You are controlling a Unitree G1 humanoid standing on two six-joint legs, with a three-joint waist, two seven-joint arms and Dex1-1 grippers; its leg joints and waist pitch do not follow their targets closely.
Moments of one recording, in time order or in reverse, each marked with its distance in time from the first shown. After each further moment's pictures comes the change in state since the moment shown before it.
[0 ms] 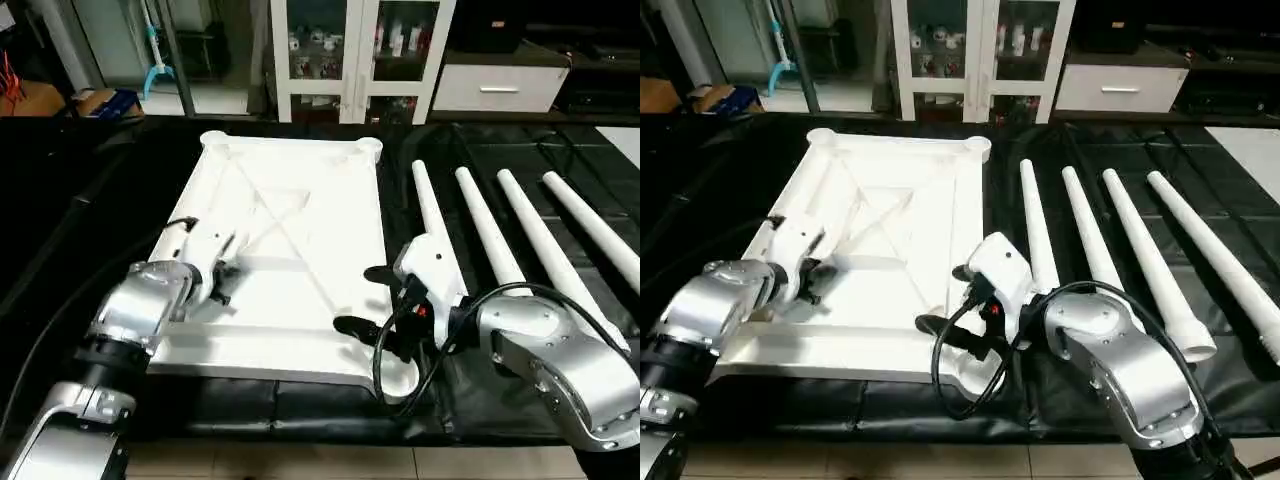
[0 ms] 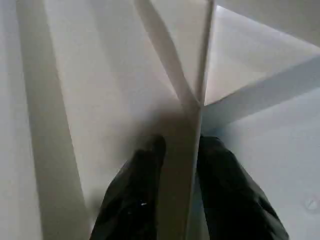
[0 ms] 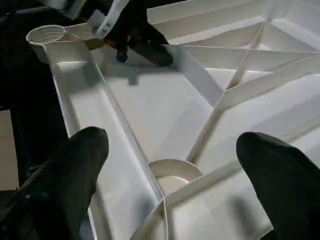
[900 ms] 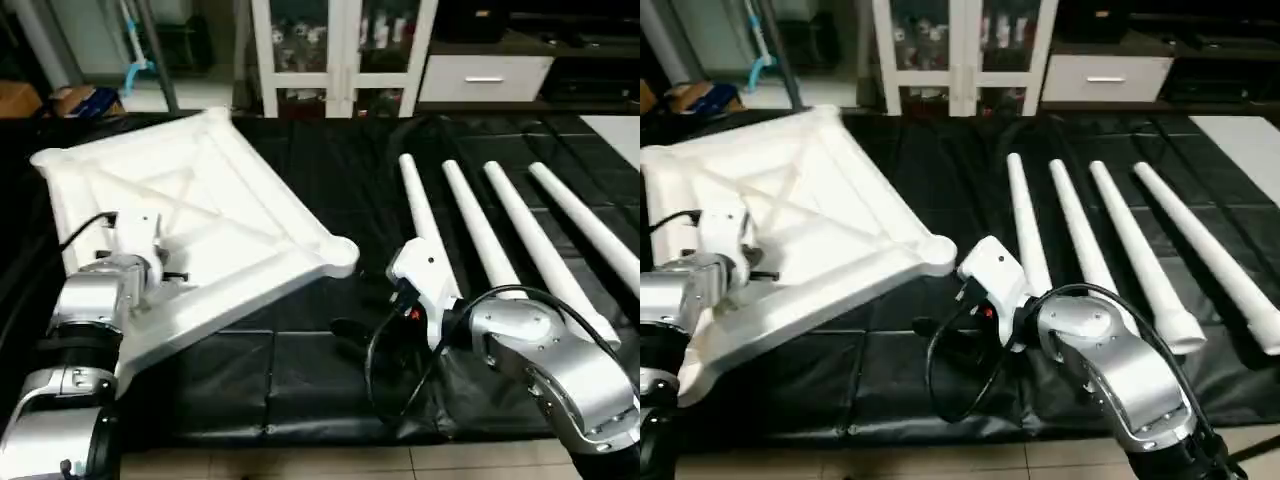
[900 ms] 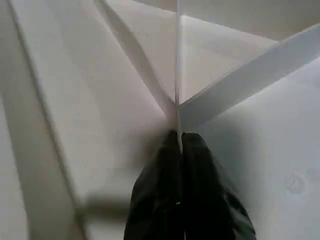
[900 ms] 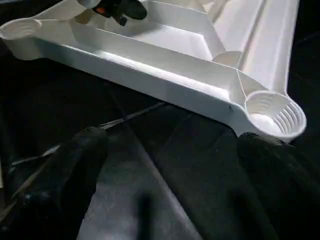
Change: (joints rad) left arm -0.047 0.030 0.256 0.184 -0.043 -0.059 0.296; right arm -0.004 0.011 0.034 0.001 -0.028 -0.013 -0.043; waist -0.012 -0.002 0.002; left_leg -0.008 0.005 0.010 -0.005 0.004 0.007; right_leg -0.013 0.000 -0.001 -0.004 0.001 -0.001
